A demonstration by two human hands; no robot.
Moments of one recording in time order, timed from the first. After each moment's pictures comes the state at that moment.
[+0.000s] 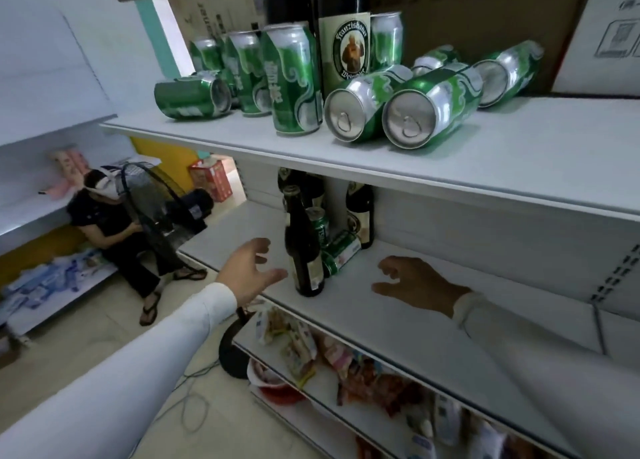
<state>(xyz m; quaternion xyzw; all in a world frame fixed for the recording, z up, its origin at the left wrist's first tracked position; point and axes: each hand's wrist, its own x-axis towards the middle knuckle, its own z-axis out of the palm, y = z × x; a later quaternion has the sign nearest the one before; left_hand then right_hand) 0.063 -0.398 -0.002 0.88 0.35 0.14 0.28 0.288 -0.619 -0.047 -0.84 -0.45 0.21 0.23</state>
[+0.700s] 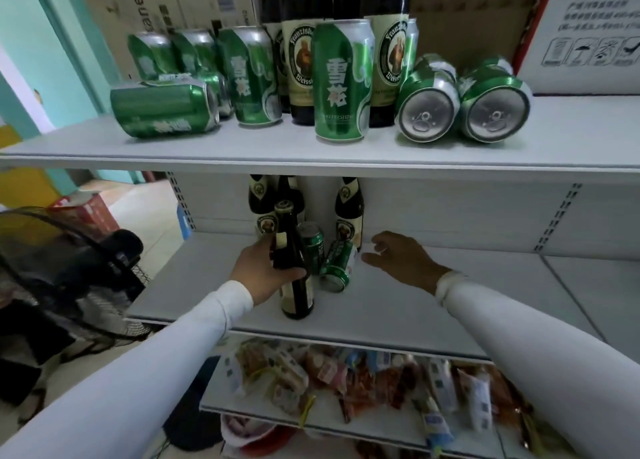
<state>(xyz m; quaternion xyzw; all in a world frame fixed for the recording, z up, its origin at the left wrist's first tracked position) 0.107 -0.293 -0.009 0.92 0.14 0.14 0.35 0.246 -0.537 -0.032 -0.91 -0.23 0.08 0.32</state>
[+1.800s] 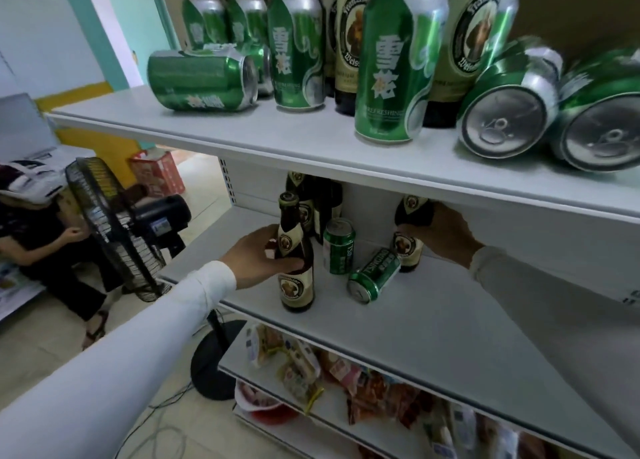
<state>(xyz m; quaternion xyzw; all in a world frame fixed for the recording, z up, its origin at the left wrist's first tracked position) 0.097 -0.271 0.014 0.91 0.20 0.04 0.36 0.333 -0.516 -0.011 -0.89 -0.24 0.06 0.39</state>
